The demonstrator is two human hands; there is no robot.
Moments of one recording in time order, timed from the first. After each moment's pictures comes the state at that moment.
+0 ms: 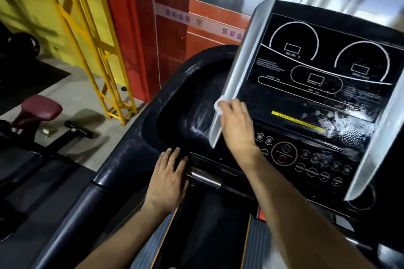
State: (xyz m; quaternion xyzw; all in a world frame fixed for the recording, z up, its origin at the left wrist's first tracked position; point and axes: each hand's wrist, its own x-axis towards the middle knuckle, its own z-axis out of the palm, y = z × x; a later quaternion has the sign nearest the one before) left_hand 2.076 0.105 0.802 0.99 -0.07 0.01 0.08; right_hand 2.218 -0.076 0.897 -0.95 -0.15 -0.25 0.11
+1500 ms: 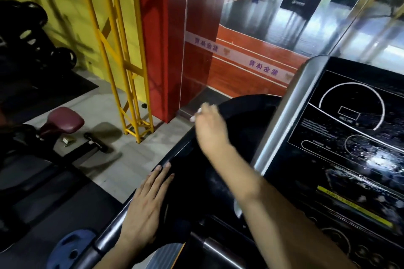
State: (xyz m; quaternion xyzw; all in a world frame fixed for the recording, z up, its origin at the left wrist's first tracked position) left_hand 2.137 0.198 0.812 0.97 -0.03 0.16 0.17; right_hand 2.338 0.085 0.944 -0.95 -0.27 -0.14 0.10
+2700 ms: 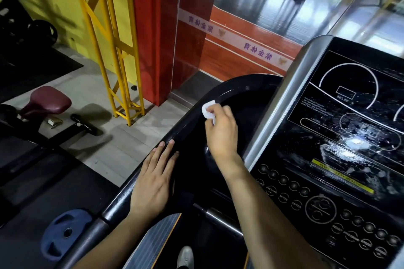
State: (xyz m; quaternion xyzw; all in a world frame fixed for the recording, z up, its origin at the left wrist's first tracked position) left_hand 2.136 0.194 0.809 0.98 -0.01 0.17 0.13; right_hand 2.288 0.058 0.894 -0.92 -0.15 -0.21 0.28
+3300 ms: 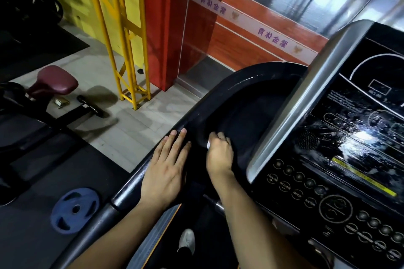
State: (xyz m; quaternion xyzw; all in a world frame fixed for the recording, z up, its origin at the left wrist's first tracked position) left_hand 2.139 0.194 0.803 0.98 -0.02 0.18 0.11; right_hand 2.266 0.061 0.787 -0.99 -0.09 -0.07 0.12
